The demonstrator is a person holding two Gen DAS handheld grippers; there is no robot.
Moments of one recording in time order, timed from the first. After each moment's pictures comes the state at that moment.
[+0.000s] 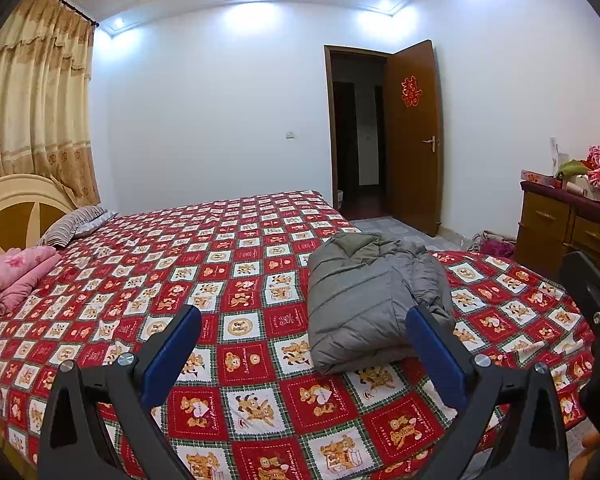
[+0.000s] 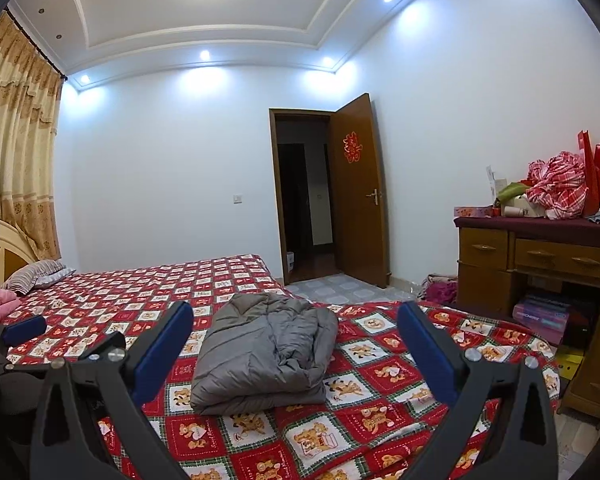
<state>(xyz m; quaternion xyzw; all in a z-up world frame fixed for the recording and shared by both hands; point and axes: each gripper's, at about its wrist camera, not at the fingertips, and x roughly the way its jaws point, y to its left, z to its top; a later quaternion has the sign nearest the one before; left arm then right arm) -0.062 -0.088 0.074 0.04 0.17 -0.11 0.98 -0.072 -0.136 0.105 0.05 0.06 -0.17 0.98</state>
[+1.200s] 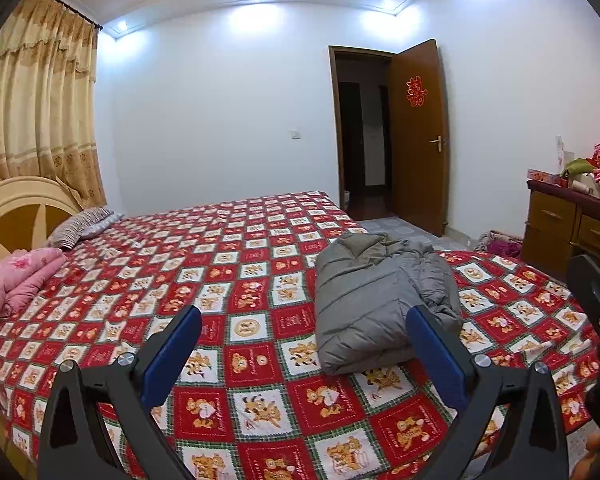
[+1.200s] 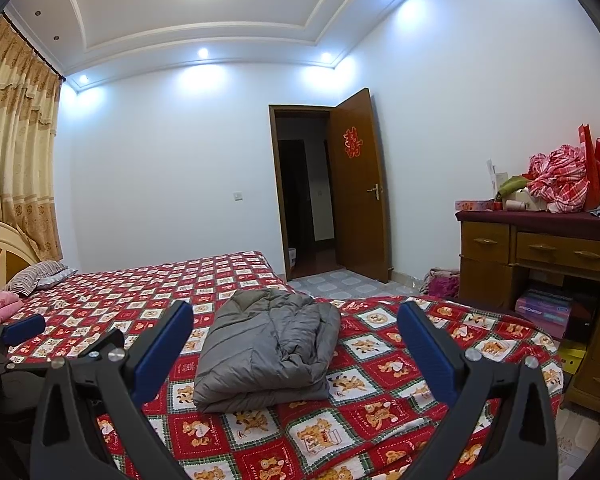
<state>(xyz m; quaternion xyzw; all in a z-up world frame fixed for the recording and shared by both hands) -0.061 -0.091 0.074 0.06 0.17 -0.09 0.98 -0.071 -0.136 0.104 0.06 0.07 -0.16 0.98</state>
